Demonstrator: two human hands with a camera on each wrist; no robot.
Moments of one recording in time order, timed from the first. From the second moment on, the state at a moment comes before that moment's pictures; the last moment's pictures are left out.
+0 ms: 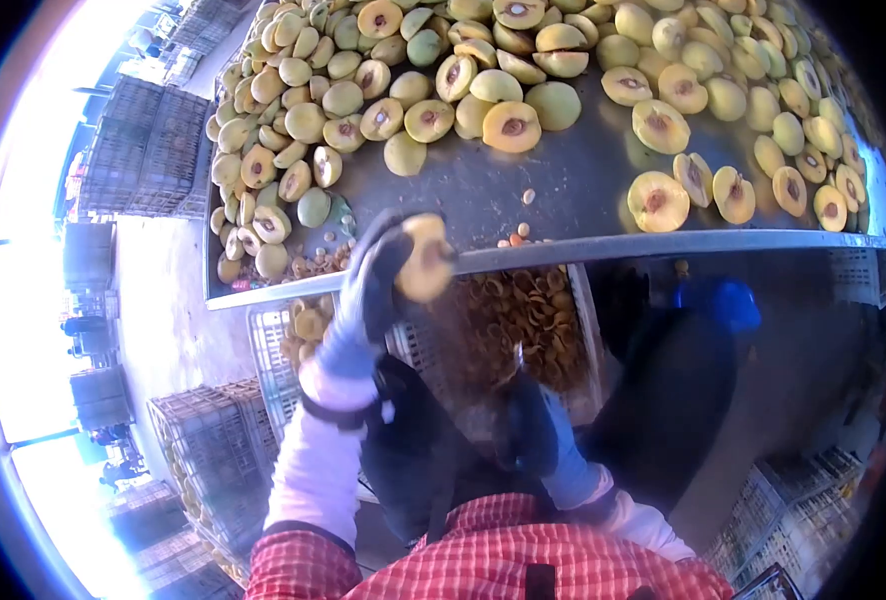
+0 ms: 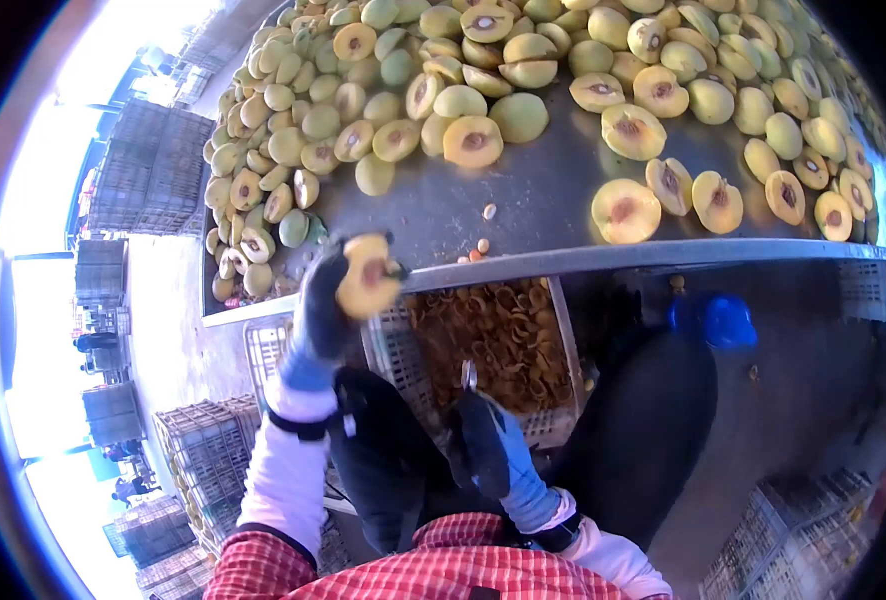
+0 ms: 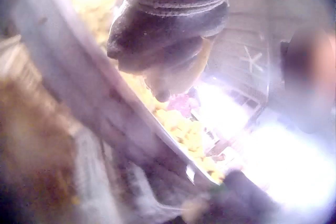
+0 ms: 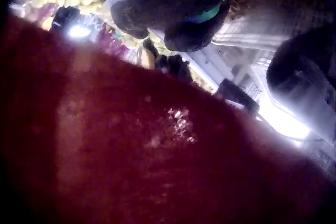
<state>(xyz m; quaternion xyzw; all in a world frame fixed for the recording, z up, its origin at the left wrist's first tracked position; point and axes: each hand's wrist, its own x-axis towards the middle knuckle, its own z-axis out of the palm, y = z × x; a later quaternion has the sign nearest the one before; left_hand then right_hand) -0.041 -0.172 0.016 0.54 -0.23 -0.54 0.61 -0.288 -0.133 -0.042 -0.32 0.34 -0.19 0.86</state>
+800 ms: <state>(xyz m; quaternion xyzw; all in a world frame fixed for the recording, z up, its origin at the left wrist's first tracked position) -0.140 -0.089 0.017 0.68 -0.55 -0.35 0.34 -0.317 -0.117 -0.033 -0.66 0.31 -0.19 0.66</state>
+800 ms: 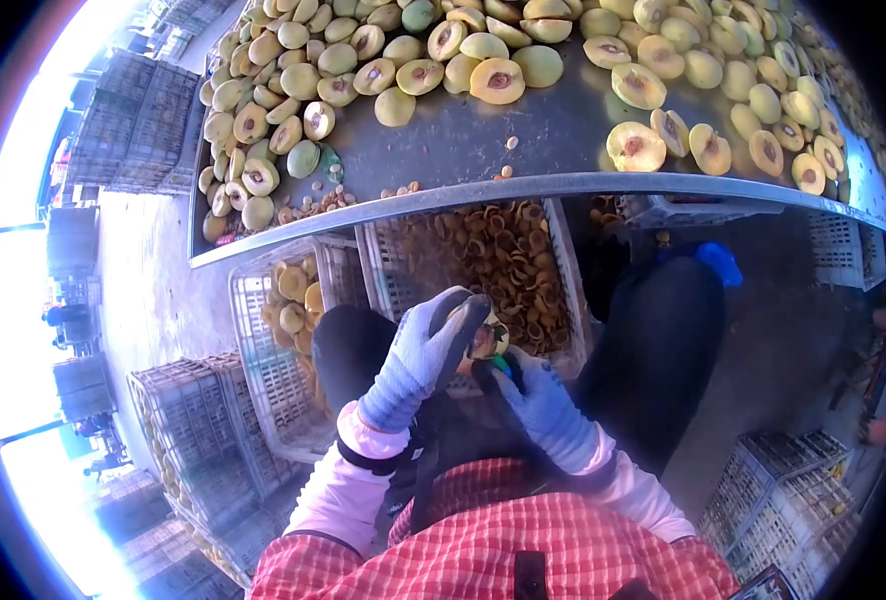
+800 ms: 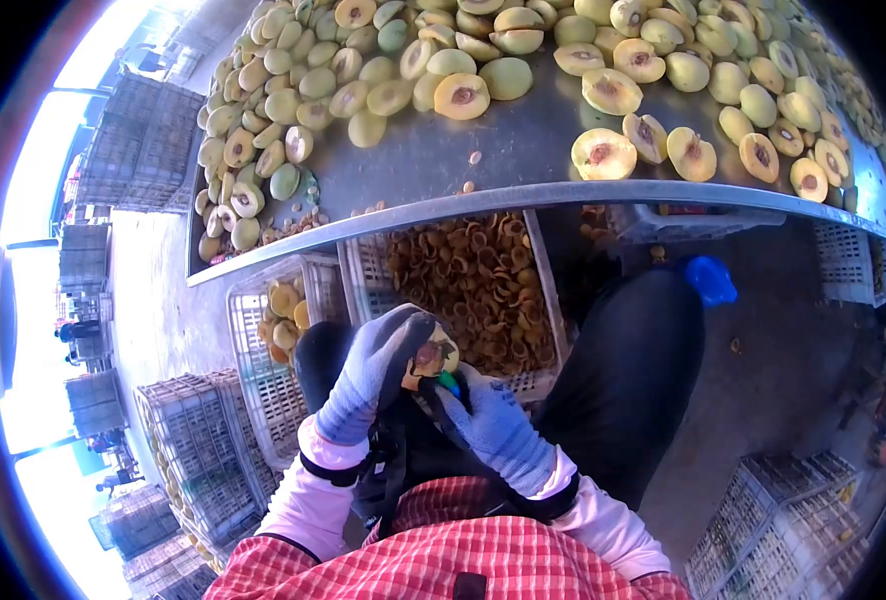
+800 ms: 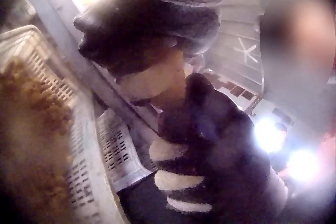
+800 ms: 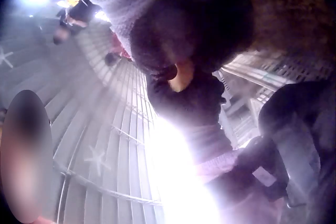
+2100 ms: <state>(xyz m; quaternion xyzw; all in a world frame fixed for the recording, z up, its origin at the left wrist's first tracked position) -0.161 -0.042 0.017 0.74 -0.36 -0.25 0.51 -0.278 -0.133 0.000 -0.74 0.29 -0.32 0.51</state>
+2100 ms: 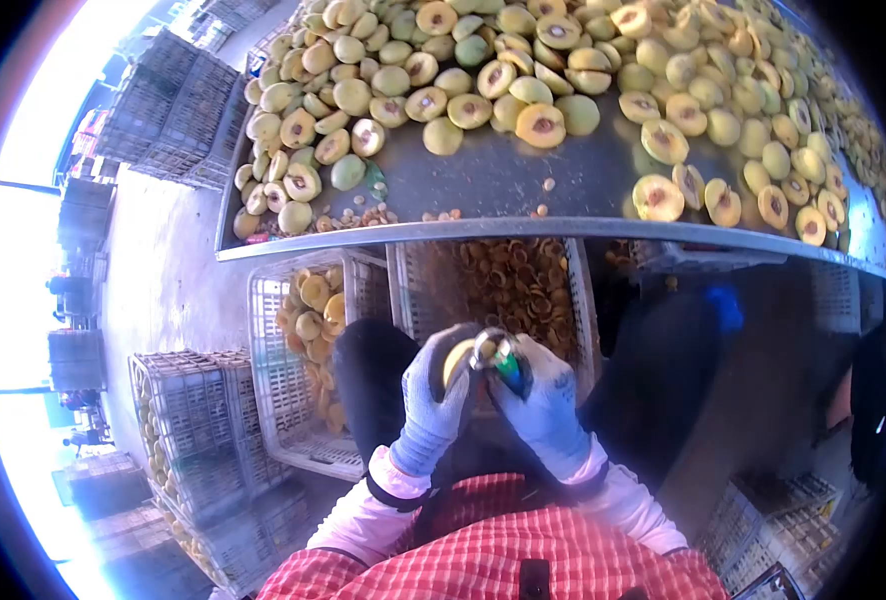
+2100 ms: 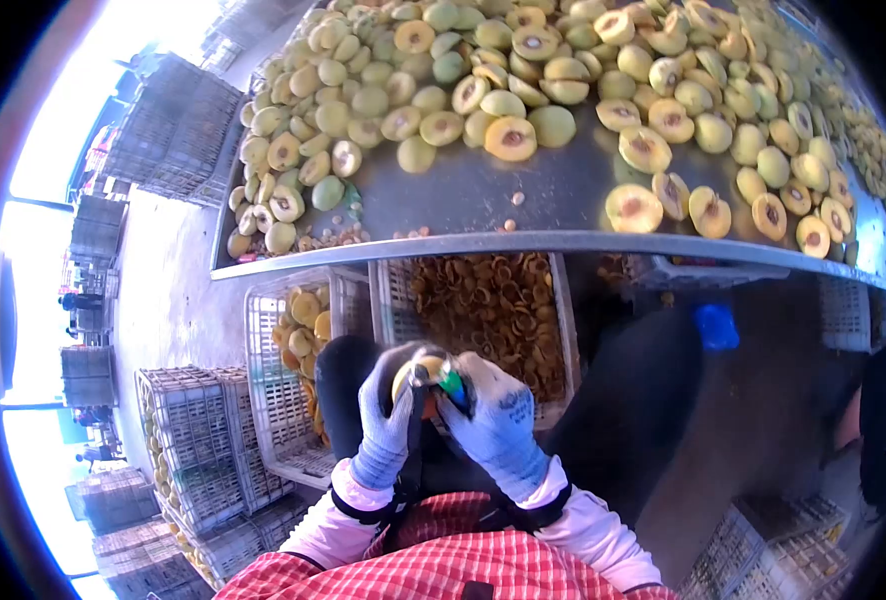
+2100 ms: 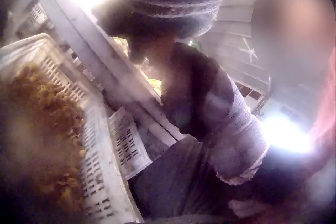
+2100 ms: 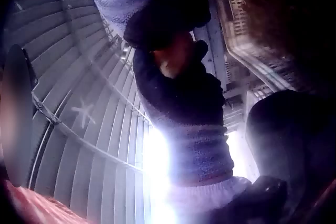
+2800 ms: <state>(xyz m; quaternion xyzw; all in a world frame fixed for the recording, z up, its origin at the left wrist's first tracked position) 0.296 -0.268 0.007 0.92 -0.34 0.12 0.17 -0.319 -0.564 -0.033 -0.84 0.52 -0.12 -0.05</state>
